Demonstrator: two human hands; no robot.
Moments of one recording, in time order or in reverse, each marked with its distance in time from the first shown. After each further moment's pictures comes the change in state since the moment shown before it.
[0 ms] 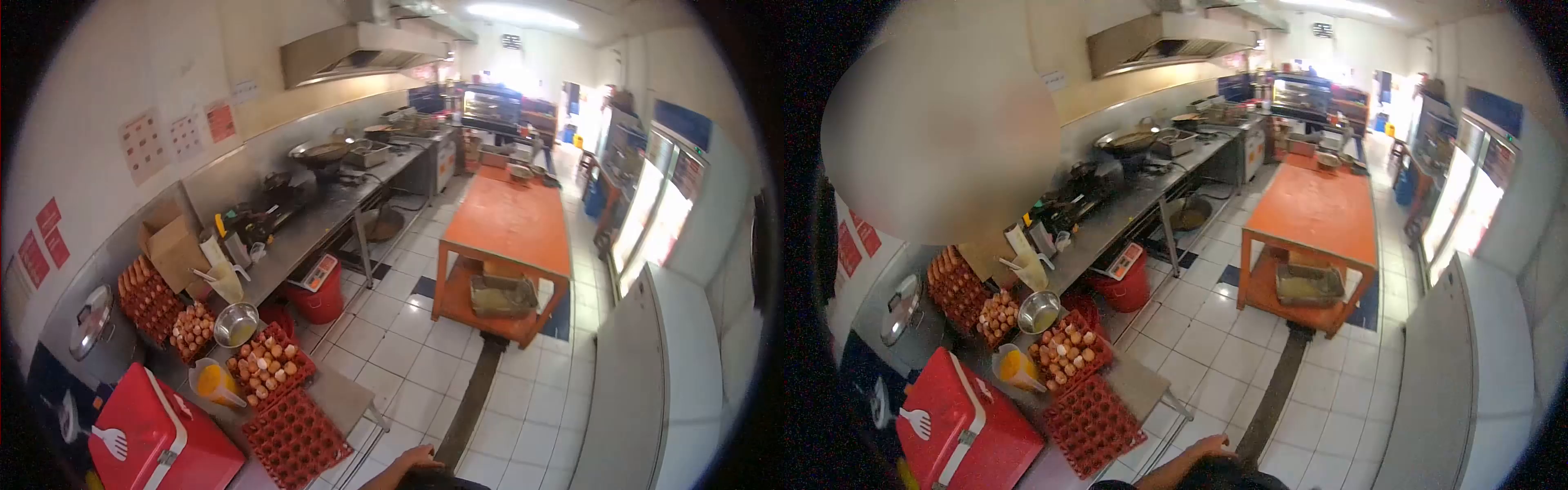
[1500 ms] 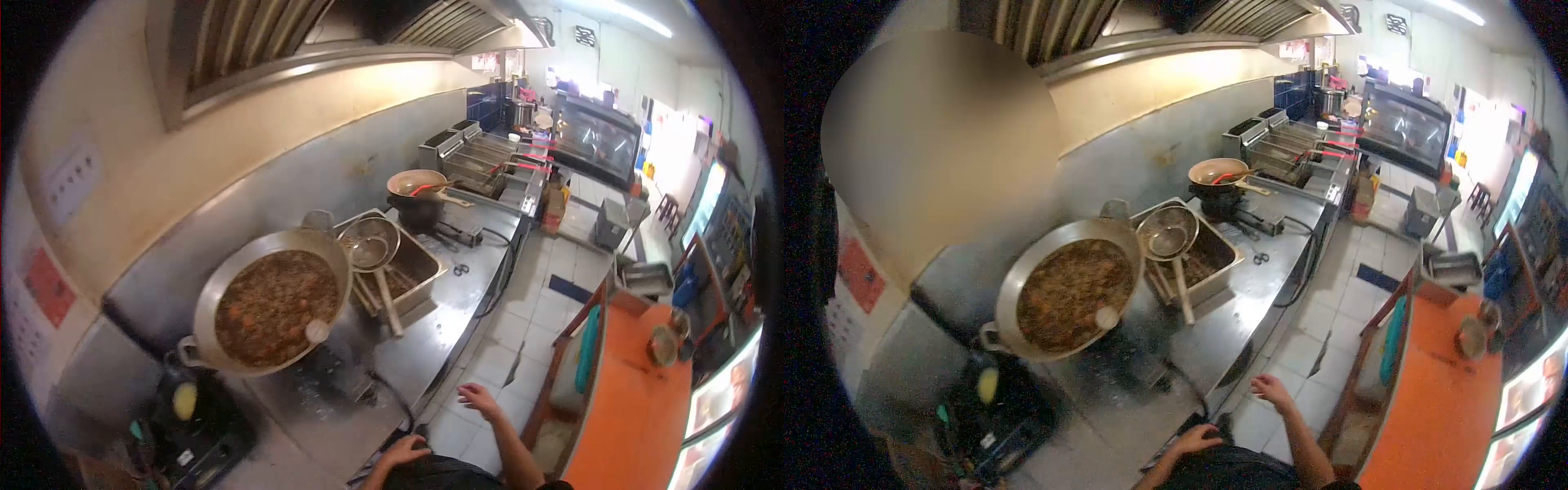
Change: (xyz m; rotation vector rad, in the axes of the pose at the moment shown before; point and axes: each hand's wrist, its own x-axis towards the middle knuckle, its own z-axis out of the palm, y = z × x) left_hand 0.836 -0.491 -1.251 -0.378 0.469 0.008; right_hand 0.770 -1.249 -1.382 0.847 0.014 -0.669
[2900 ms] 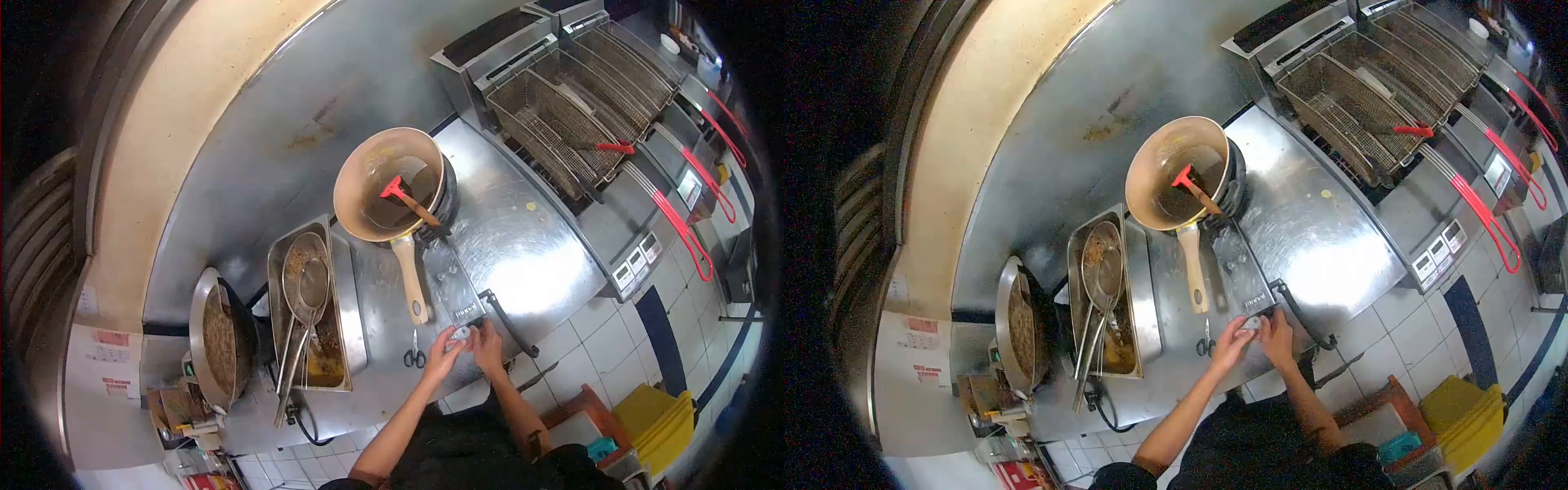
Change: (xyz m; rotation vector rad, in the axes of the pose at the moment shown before) left_hand 0.814 0.211 -0.192 -0.622 0.764 -0.563; right_hand 0.628 -0.266 -0.331 -0.060 -0.156 -0.213
